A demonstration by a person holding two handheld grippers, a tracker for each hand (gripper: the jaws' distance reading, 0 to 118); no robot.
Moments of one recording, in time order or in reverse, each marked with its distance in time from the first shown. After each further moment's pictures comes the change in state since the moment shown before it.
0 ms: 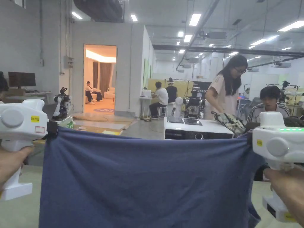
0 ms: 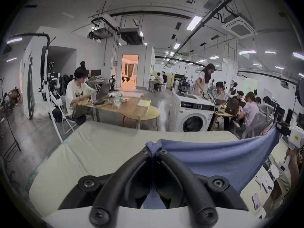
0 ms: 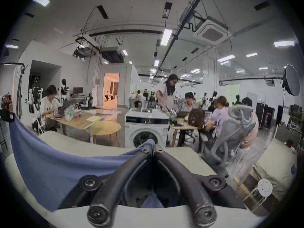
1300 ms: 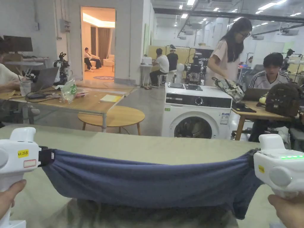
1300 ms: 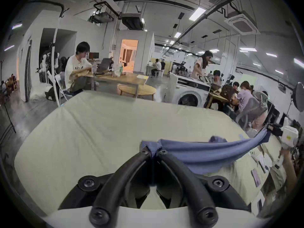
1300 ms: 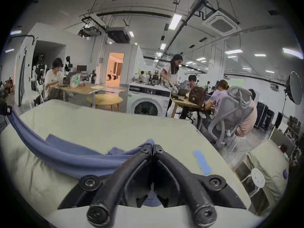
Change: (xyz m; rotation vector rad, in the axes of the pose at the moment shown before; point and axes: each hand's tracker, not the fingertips) left arm -0.029 -0.223 0.069 -0.157 -0.057 0.062; right arm 0.006 -0.187 0.091 -0.206 0.014 0.108
